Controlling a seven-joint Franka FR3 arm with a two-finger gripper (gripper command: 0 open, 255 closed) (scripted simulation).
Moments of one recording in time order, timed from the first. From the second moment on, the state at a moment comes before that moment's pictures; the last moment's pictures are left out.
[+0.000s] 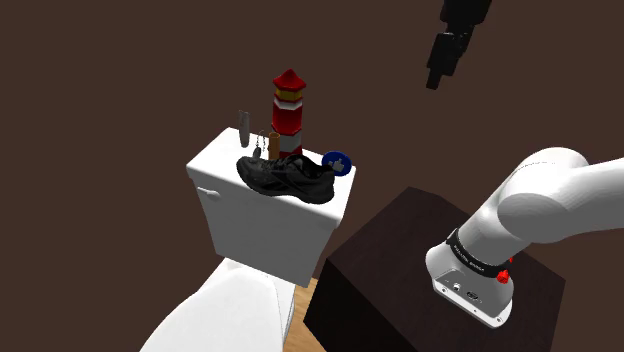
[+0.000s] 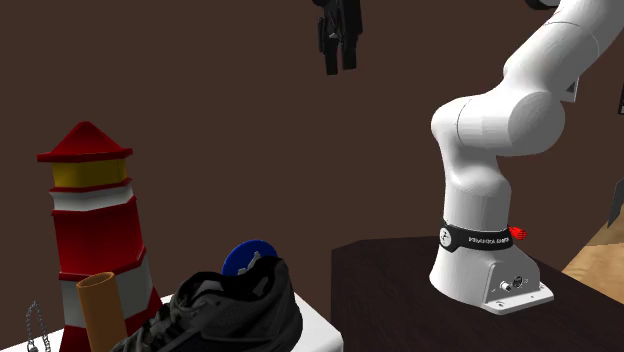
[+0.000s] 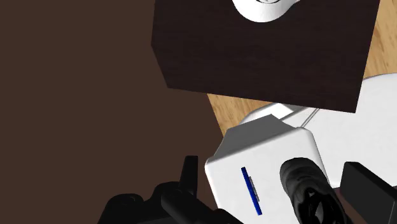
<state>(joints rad) -0.02 -0.78 0.02 -2.36 -0.07 1.45 -0.11</state>
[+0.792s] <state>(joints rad) 0.03 -0.55 0.00 -2.47 -0.07 1.80 -0.20</state>
